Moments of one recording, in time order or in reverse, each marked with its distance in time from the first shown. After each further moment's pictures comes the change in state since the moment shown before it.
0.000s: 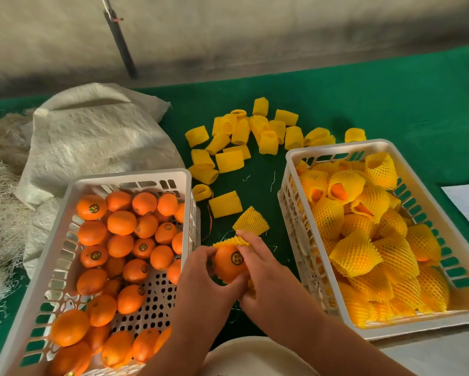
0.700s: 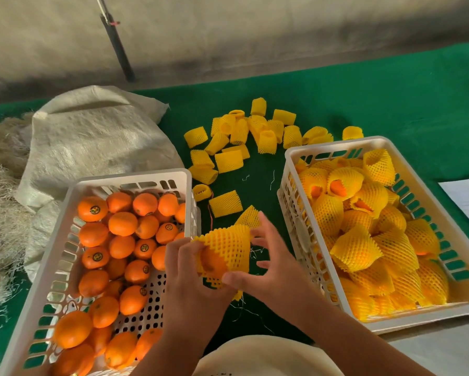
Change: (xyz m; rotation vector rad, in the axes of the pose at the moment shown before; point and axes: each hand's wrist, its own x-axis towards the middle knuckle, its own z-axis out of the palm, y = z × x) left_hand -0.006 -0.008 -0.019 0.068 0.219 0.282; right_hand 0.004 -0.015 -0.016 0.371 0.071 0.212
